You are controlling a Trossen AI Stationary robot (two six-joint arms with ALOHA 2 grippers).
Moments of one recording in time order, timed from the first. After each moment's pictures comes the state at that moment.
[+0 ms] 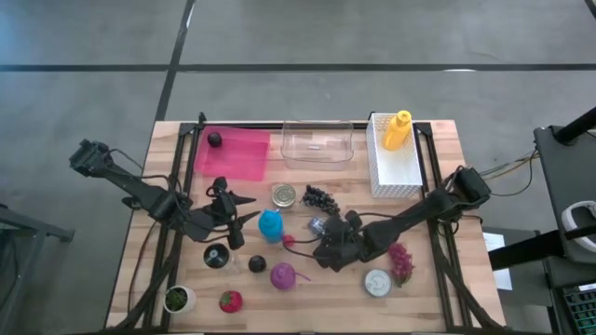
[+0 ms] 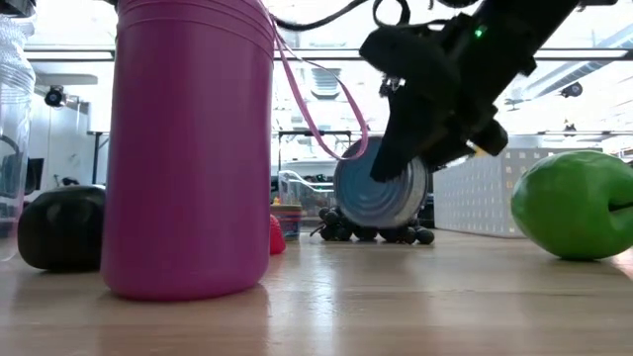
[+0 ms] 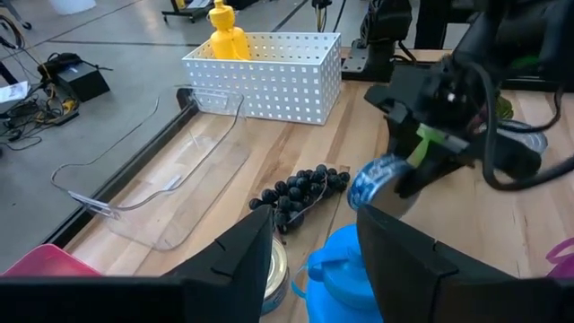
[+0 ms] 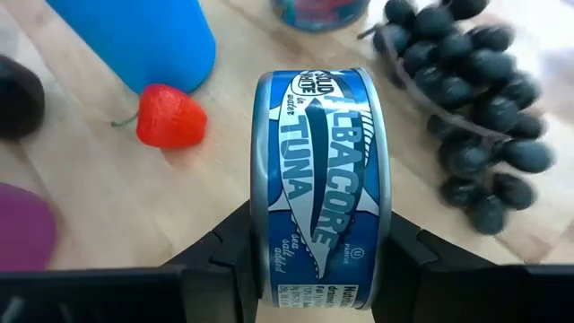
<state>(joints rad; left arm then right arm) -0.52 1.06 0.81 -0.34 -0.81 -0.34 0.43 1.81 1.09 -0.39 0.64 1.09</state>
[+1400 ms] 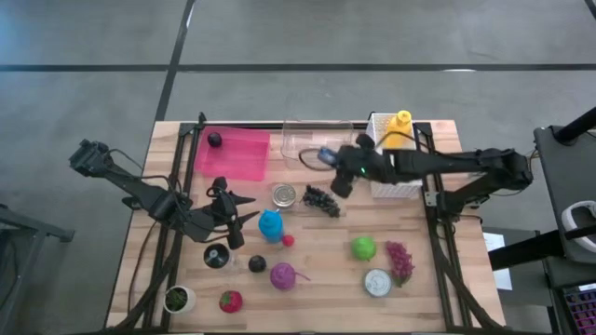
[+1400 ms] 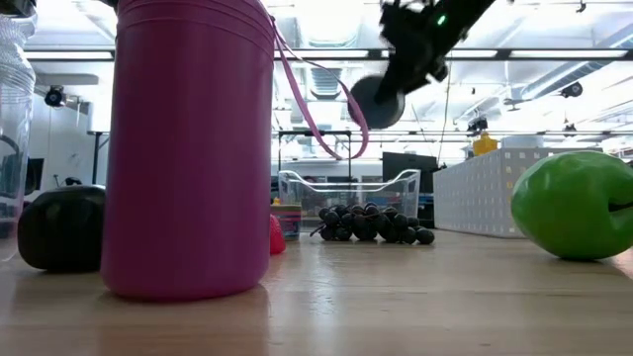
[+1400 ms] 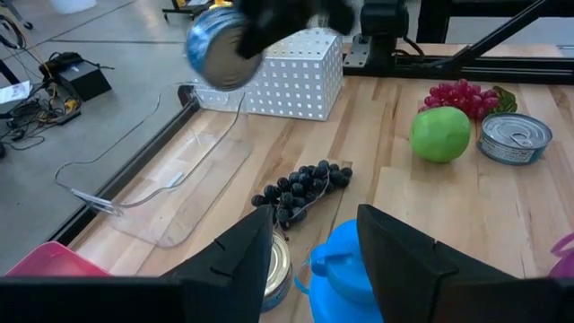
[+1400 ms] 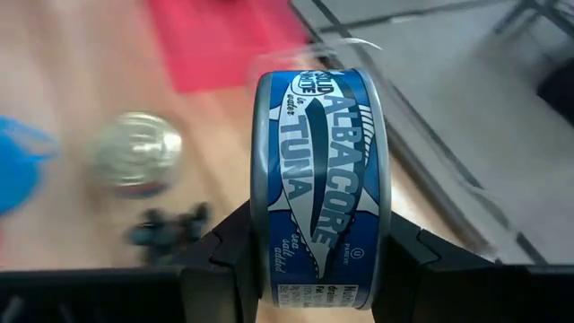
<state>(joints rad) -0.52 1.06 0.81 -0.36 -0.81 -0.34 -0.10 1.38 1.09 -0.47 0.47 0.16</state>
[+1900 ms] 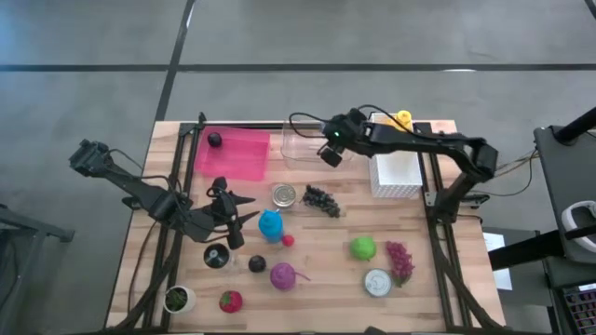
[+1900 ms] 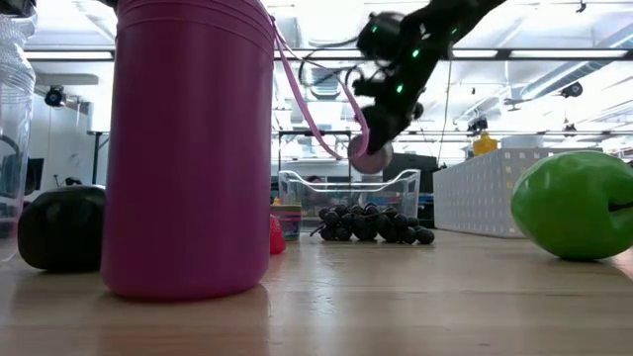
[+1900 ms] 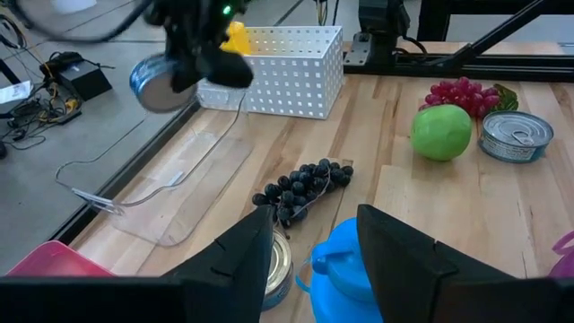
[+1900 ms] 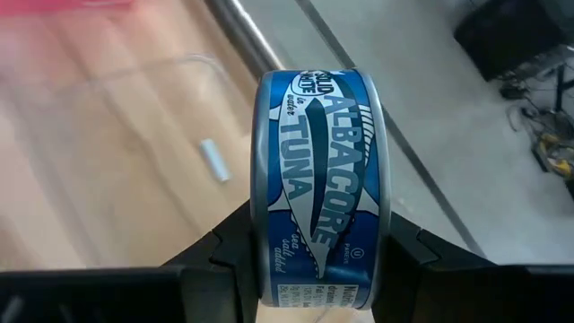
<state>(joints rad) -0.52 1.06 0.81 -0.36 -0.81 -0.34 -0.40 1.67 1.24 -0.46 0.46 -0.04</state>
